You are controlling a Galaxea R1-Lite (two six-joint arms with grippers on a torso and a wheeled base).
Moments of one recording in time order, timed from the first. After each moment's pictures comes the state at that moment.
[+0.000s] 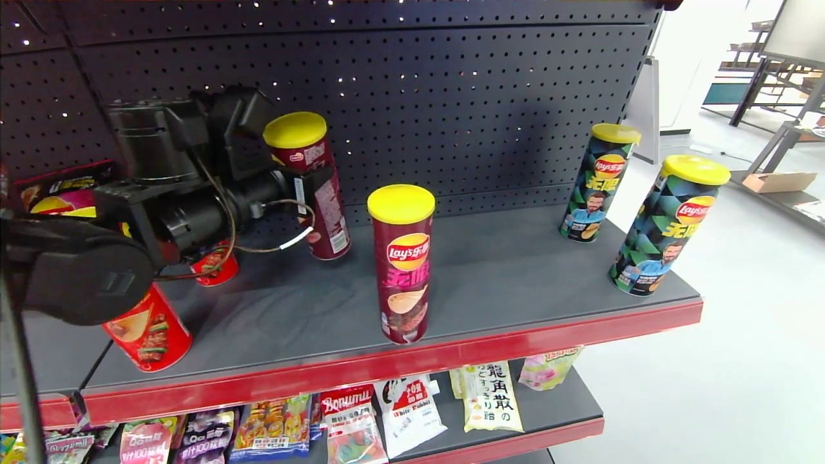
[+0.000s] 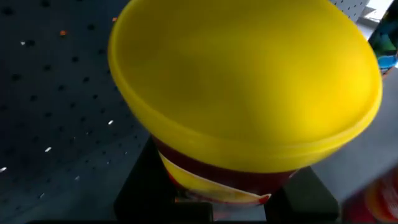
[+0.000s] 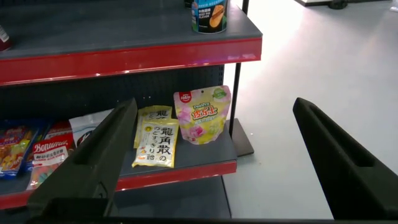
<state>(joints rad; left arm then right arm) -0.37 1.75 -1.01 -0.69 -0.06 0.04 0.00 0.00 0.00 0.00 0.00 0.00</state>
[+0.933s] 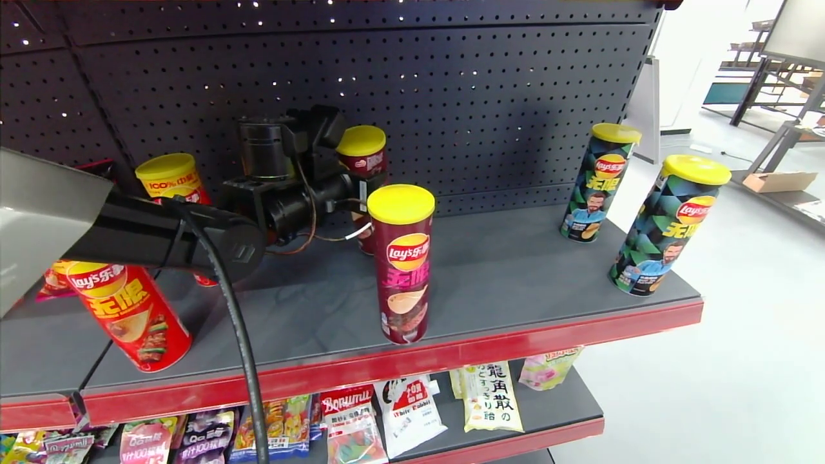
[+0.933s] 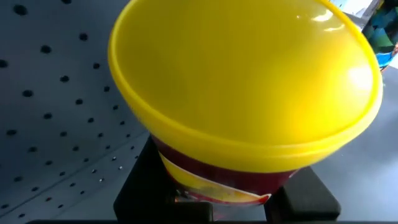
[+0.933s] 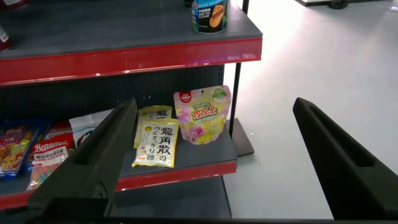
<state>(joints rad) -0.43 2.03 -1.29 -0.65 -0.09 0.03 0.00 0.00 0.00 0.00 0.00 0.00</state>
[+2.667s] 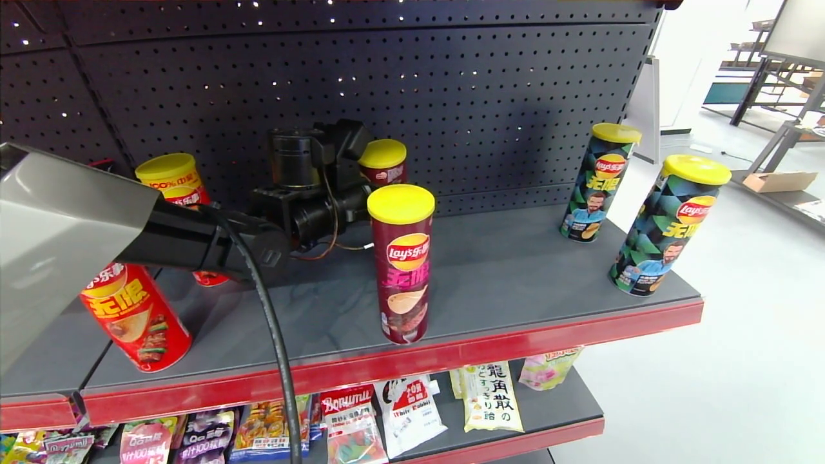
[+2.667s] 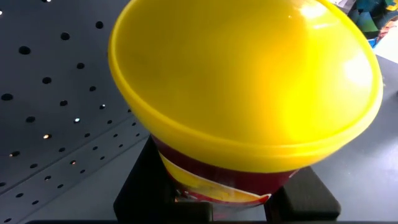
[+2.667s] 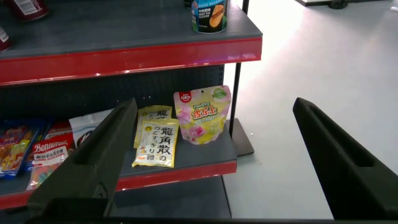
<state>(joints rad) -0.47 2.09 -1.33 -0.64 -0.12 0.01 0.00 0.00 0.00 0.00 0.00 0.00</state>
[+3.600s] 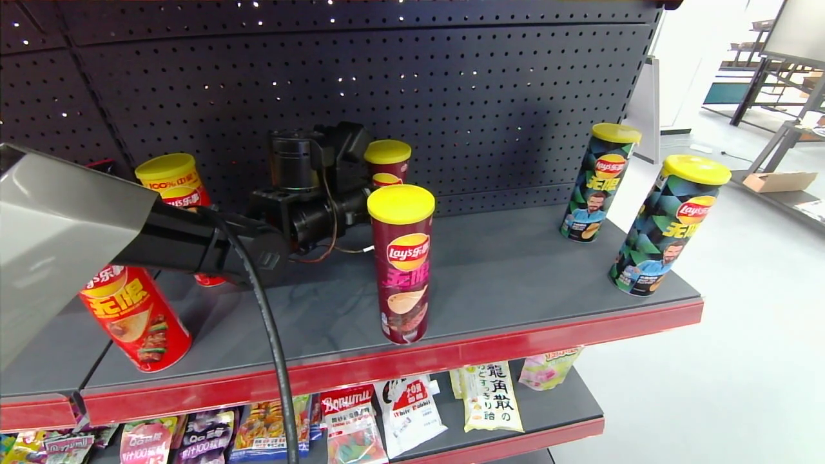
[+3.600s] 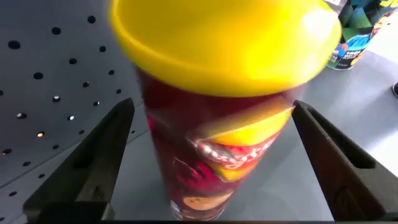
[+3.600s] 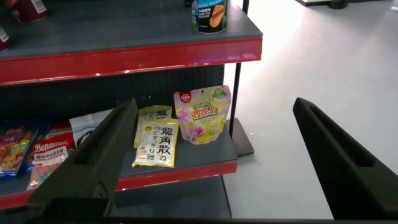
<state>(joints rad) -0.47 2.08 -1.32 -0.64 -0.13 0.01 0.00 0.00 0.00 0.00 0.00 0.00</state>
